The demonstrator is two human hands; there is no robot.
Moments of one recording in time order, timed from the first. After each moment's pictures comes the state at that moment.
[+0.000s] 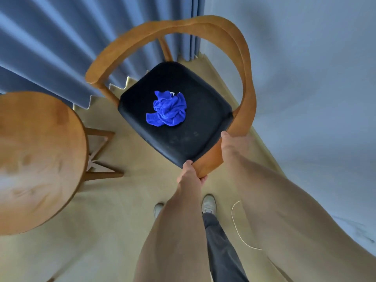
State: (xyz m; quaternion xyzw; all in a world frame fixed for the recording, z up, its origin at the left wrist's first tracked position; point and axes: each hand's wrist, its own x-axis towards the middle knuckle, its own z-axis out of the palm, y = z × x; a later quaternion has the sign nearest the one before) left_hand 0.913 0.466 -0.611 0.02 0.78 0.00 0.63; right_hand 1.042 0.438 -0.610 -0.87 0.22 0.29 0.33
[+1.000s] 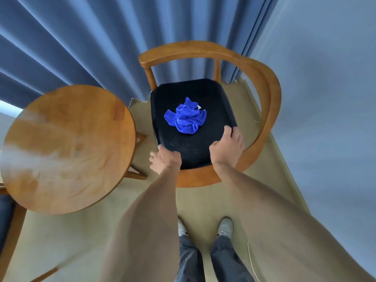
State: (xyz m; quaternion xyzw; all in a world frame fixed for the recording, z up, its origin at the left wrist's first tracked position) left_hand 0.772 0.645 -0.584 0.53 0.79 -0.08 0.31; right_hand 0.906 0.579 -0.589 -0.94 -0.27 0.11 0.17
